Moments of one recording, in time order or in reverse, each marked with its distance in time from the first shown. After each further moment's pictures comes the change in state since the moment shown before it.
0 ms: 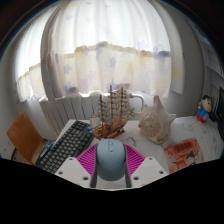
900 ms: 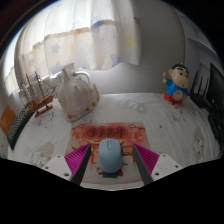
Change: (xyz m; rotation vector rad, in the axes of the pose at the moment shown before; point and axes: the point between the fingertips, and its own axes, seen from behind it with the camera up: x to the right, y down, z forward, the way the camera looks) arm 0.362 0.091 -0.005 -0.195 0.075 0.028
